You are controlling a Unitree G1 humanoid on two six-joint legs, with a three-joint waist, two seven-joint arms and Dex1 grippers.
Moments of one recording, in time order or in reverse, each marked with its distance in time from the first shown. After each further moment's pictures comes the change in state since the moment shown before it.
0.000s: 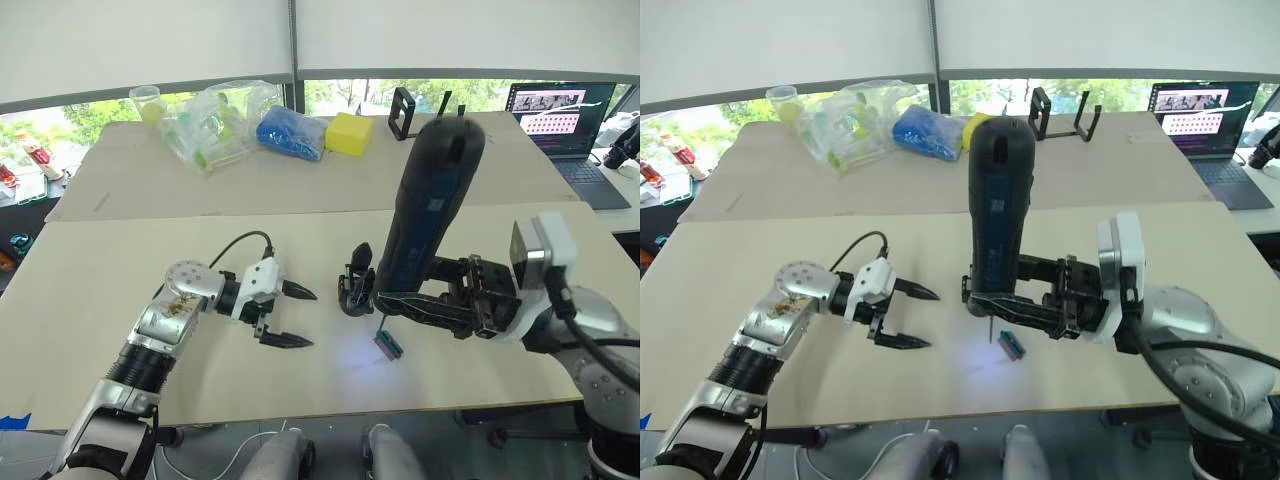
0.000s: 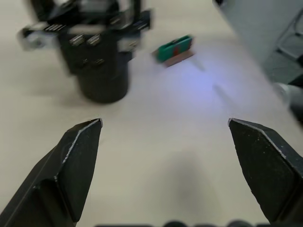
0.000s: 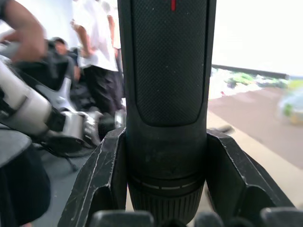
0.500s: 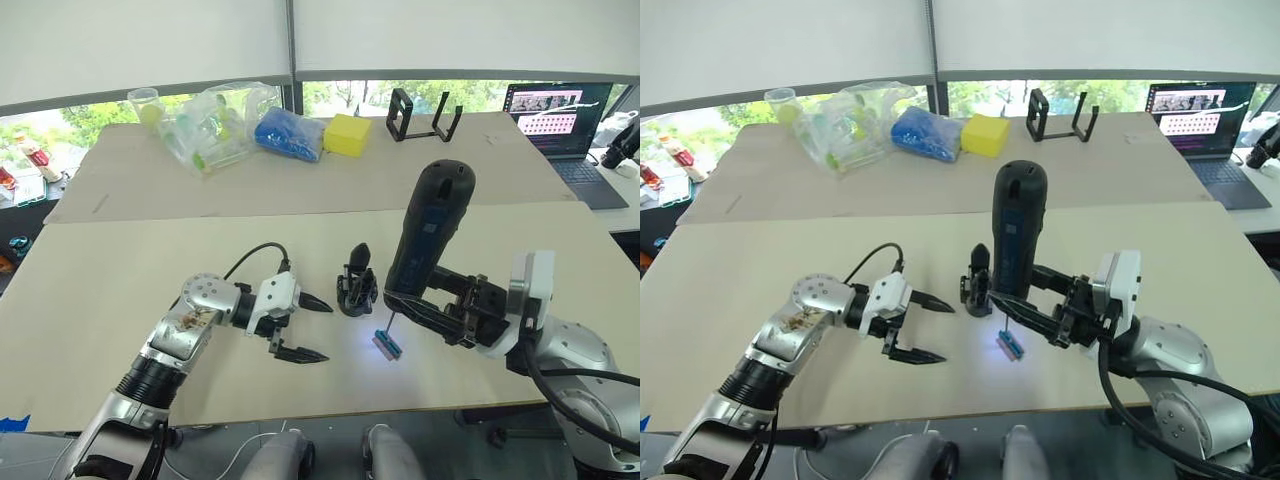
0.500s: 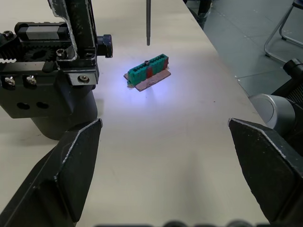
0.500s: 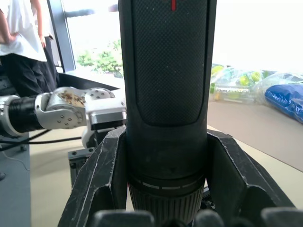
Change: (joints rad) left arm 0.038 -0.034 -0.041 -0.062 0.000 0.013 0.055; right arm 0.157 0.104 0.031 -0.007 -0.238 -0.171 -0.078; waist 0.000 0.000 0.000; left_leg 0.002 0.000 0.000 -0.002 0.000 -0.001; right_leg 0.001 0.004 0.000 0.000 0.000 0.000
